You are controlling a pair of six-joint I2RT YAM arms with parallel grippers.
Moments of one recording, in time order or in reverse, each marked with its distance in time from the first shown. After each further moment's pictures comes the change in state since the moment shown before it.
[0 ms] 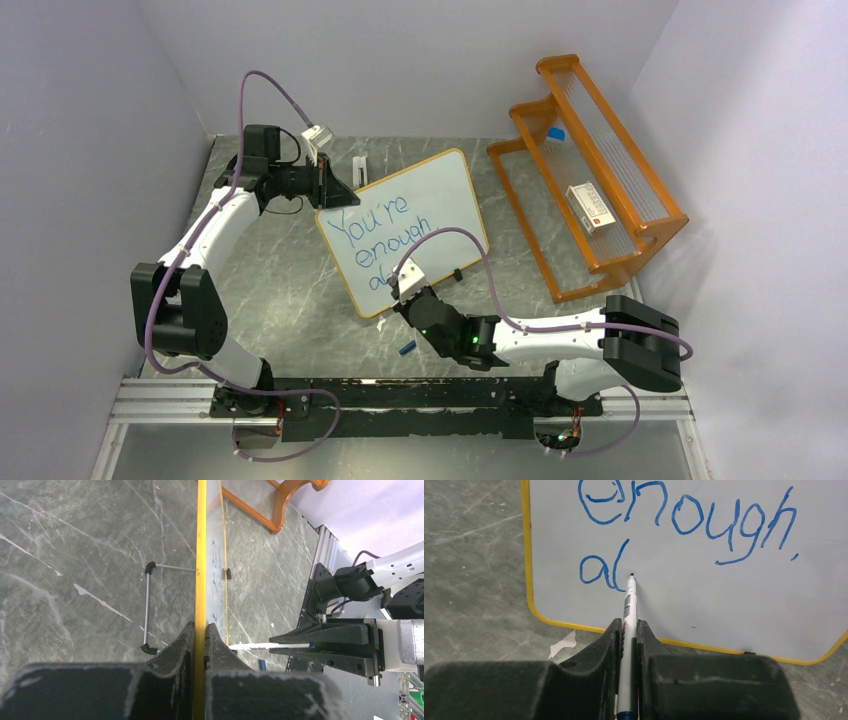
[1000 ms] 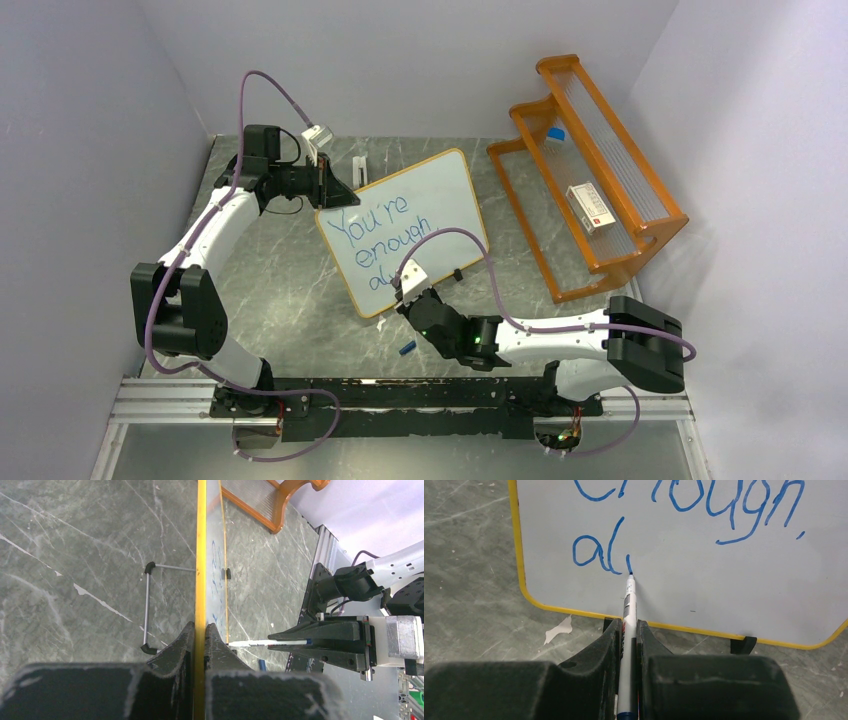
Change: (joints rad) left arm 0.000 0.000 0.000 0.000 0.000 0.000; right arm 0.000 -0.018 -0.008 -0.082 0.000 0.056
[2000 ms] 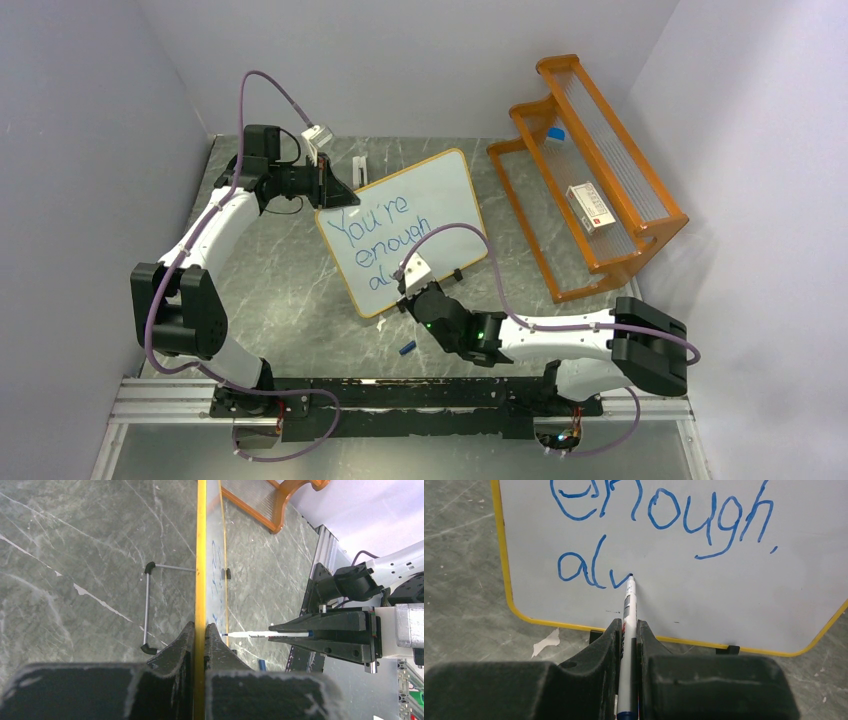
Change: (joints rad) left arm 0.000 0.000 0.000 0.000 0.000 0.000; right arm -0.035 -0.020 0.000 0.033 -0.007 -0.057
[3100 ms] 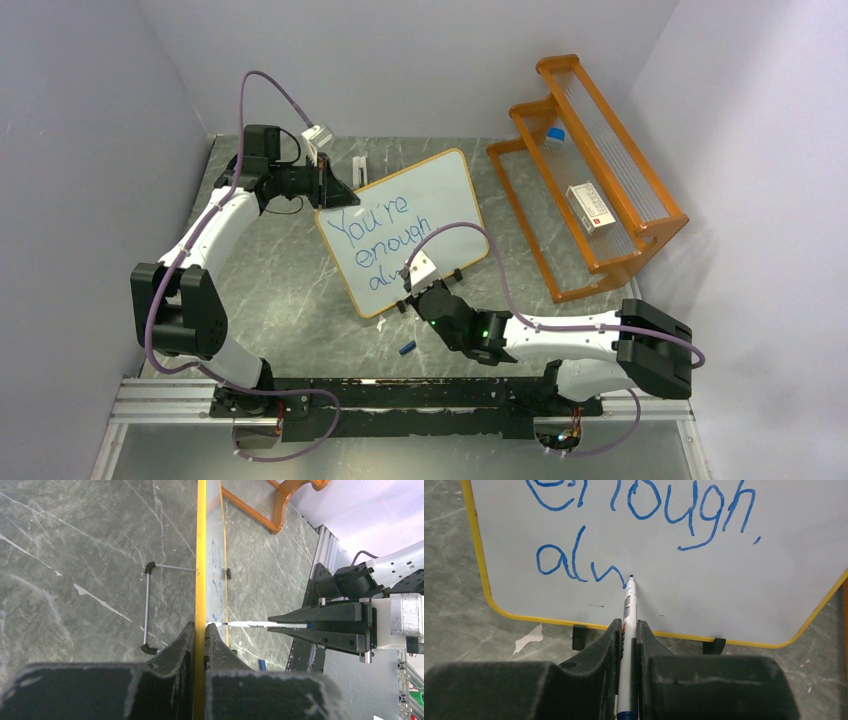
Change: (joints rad) left arm 0.000 0.000 0.000 0.000 0.000 0.000; right arm -0.027 -0.031 -0.023 -0.031 0.002 -0.005
